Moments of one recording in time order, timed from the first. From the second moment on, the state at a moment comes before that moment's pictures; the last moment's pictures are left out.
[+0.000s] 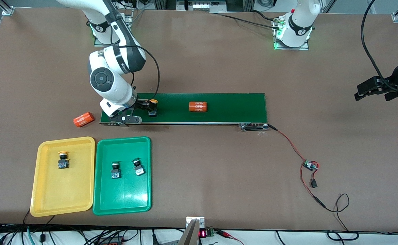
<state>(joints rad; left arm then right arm) 0.03 0.13 -0.01 -1.44 -0.04 1.55 -0.01 0.58 0.33 -0.14 -2.00 0.16 2.23 0.43</state>
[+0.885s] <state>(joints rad) 0.05 0.13 -0.01 -1.44 -0.04 1.55 -0.01 0.60 0.41 -0.15 -2.00 0.10 2.27 0.43</state>
